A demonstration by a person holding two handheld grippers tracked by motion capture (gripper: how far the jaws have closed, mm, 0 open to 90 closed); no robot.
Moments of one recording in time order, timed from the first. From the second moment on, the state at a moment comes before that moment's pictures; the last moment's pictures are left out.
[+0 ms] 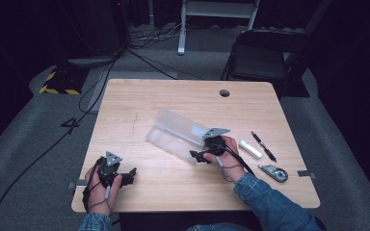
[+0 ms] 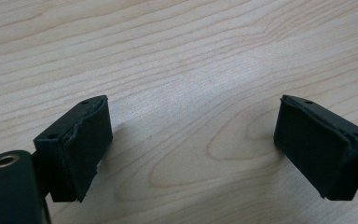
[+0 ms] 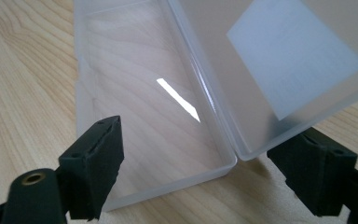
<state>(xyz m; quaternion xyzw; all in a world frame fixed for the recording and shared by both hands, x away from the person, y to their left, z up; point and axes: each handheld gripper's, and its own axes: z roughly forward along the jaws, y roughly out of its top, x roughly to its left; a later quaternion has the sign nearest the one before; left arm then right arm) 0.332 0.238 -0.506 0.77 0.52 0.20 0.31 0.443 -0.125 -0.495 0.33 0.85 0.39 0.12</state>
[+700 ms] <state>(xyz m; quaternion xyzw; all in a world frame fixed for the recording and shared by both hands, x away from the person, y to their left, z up) 0.334 0.239 -0.506 0.78 0.51 0.19 0.31 0.429 -0.137 -0.496 0.31 0.88 0.35 0.12</state>
